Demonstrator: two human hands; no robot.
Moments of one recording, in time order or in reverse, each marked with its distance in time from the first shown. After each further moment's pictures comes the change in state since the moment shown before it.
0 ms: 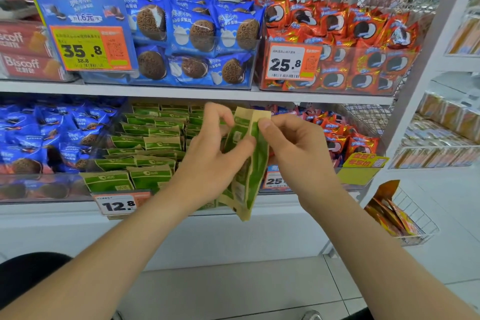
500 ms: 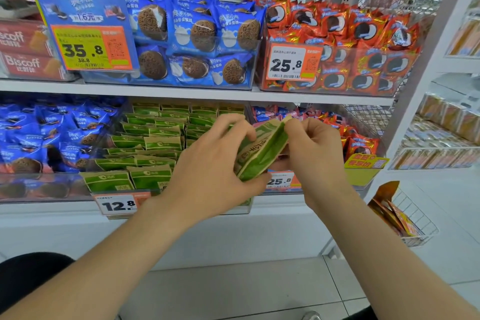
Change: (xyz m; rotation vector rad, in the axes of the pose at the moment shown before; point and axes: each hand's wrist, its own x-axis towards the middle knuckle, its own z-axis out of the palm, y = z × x) left_hand -0.007 -0.006 0.002 0.672 -0.005 0.251; right_hand 0.001 -0.005 -0.004 0.098 0.196 0.213
